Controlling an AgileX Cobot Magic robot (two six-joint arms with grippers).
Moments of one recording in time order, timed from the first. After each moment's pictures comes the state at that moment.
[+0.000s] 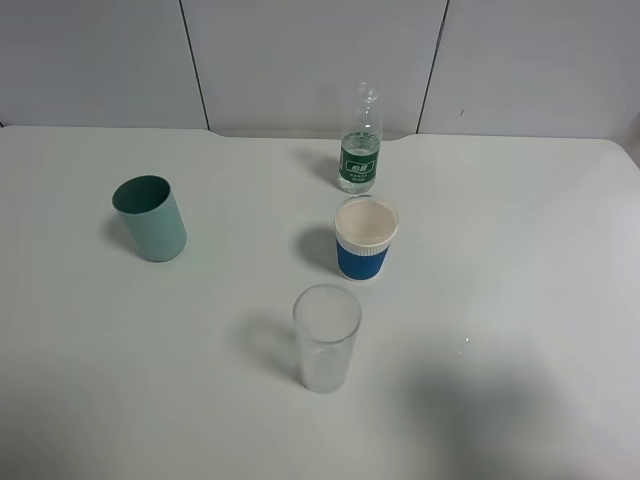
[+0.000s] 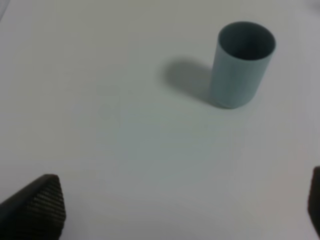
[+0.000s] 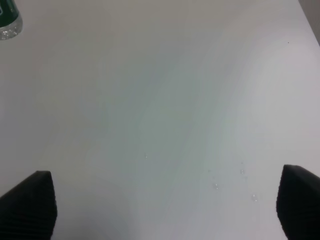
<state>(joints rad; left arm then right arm) 0.06 -0.01 -0.51 -0.05 1.05 0.01 -0.12 0.00 -0.48 0.13 1.06 -0.05</state>
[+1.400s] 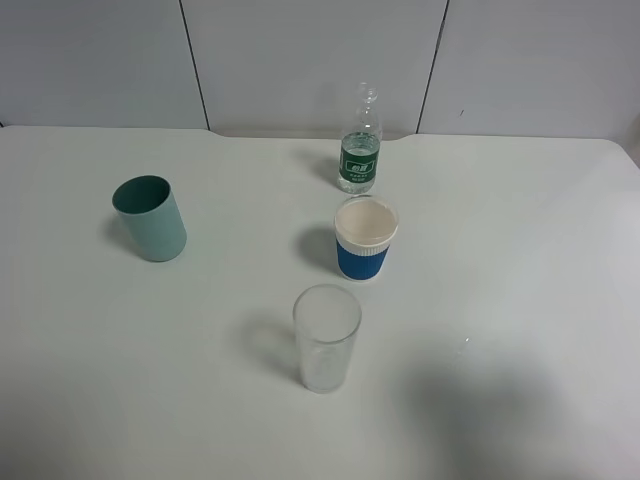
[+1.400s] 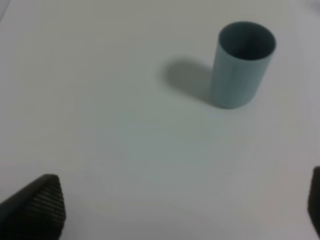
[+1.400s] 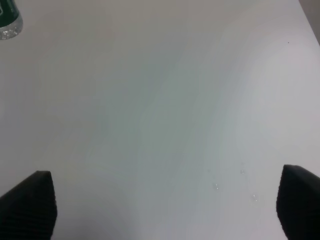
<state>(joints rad) 0.06 -0.01 -0.51 -0.05 1.05 0.01 -0.12 0.00 -0.48 0.13 1.06 -0.05</state>
